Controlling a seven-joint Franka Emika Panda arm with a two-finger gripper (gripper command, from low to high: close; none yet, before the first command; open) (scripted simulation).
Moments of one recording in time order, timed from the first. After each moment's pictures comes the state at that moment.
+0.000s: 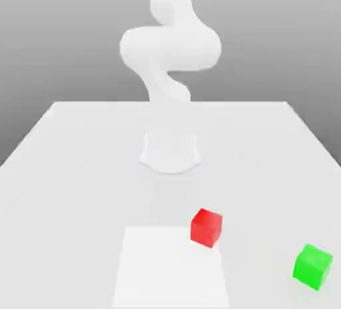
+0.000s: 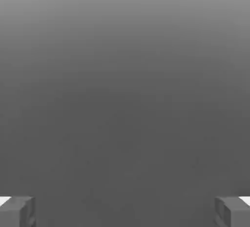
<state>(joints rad) -0.01 -0.74 0.04 -2.36 0.01 2.35 0.87</state>
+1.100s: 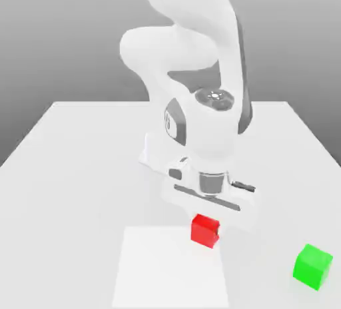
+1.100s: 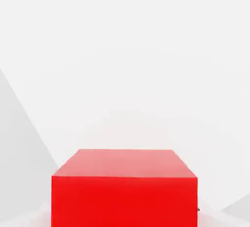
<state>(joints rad) 0.08 0.19 0.09 -2.87 -0.21 3.06 1.69</state>
